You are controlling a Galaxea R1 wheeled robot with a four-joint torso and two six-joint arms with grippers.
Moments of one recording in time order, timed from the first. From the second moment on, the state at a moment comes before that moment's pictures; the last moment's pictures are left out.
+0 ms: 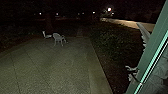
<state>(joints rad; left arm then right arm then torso) 1.40 3.02 -2.81 -0.33 0.02 0.26 -1.55 3.05 -2.69 -0.12 0.10 0.16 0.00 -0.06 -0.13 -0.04</state>
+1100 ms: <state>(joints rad) 1.41 3.02 -2.80 -0.34 0.02 0.26 -1.57 3.05 -2.69 -0.12 0.10 0.16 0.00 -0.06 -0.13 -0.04</state>
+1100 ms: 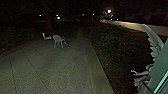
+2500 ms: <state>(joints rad) 1.42 2.96 -2.73 -0.34 0.03 0.26 -1.57 2.94 -2.52 -0.12 0.09 0.16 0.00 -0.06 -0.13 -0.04</state>
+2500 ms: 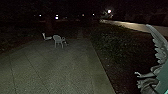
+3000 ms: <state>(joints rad) 1.41 2.90 -2.66 -0.34 0.03 0.25 -1.57 2.88 -2.43 -0.12 0.10 0.16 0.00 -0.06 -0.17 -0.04</state>
